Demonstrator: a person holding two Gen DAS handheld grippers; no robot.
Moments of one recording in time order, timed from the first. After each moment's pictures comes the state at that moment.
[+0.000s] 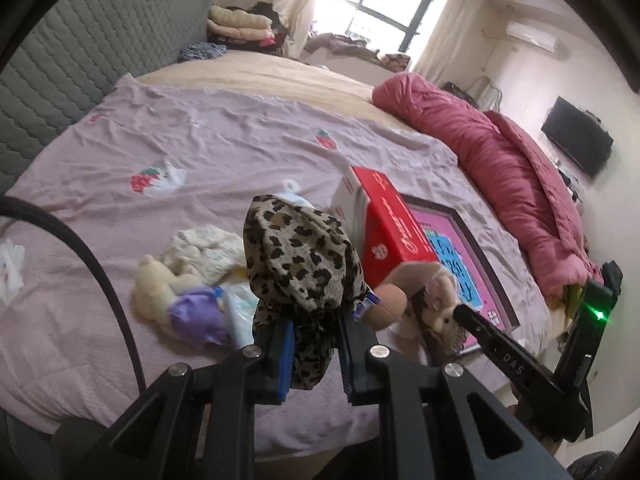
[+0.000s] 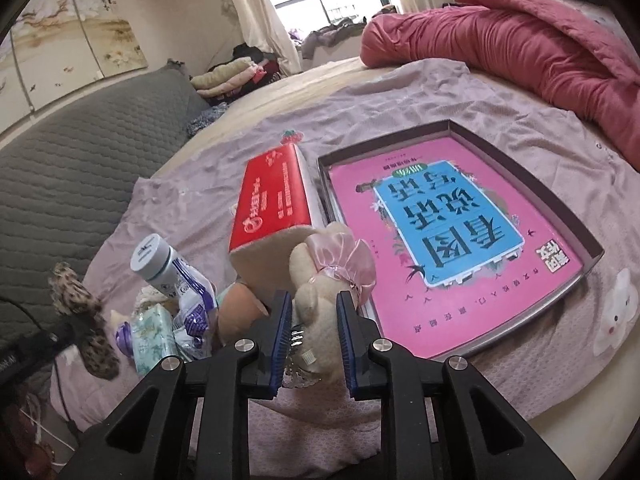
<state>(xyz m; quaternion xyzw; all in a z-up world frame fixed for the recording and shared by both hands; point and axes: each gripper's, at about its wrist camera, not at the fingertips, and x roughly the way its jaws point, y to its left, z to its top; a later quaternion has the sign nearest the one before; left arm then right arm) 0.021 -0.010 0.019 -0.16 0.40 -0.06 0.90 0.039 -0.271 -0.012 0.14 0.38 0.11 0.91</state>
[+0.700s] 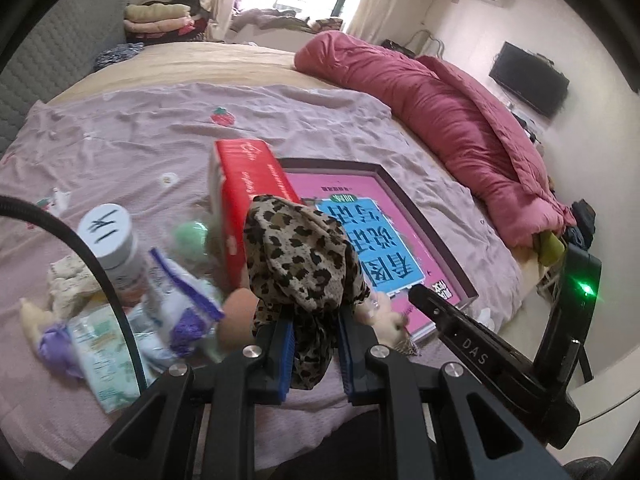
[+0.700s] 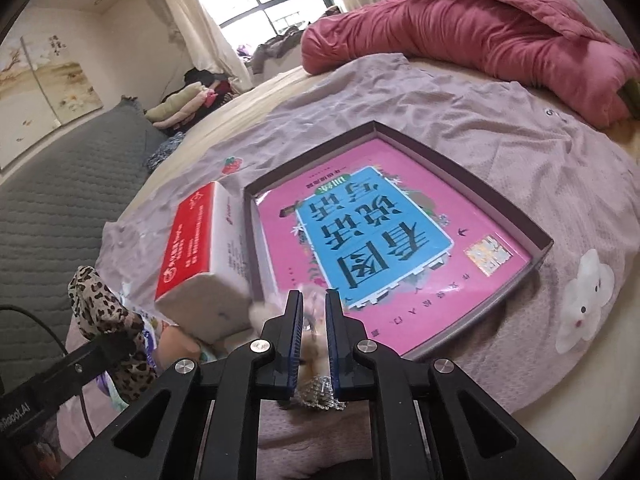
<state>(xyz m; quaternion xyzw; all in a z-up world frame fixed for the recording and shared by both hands) 0.067 -0.133 0.014 -0.10 0.43 -0.16 0.88 0.053 -0.343 -0.022 0.20 0.38 0.03 0.90</state>
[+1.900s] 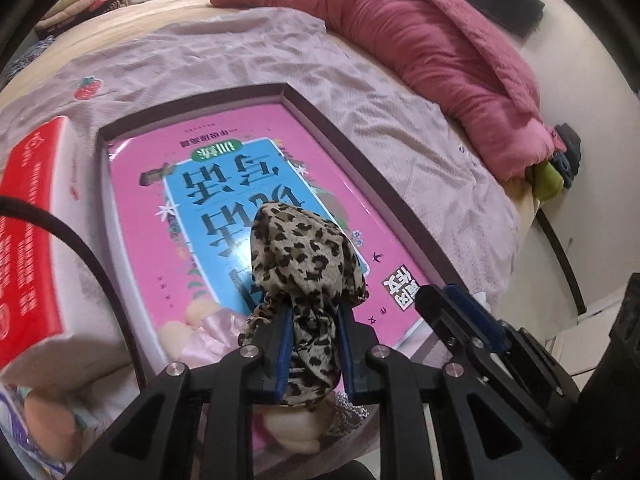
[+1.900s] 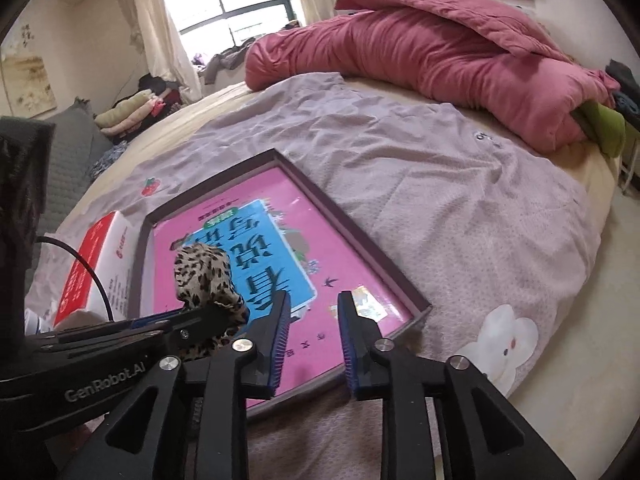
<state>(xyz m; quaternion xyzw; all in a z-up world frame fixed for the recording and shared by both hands) 0.166 -0.297 -0.055 -0.02 0.53 -0.24 0.81 0.066 -0.426 -0.037 0.15 0.38 -0.07 0.91</state>
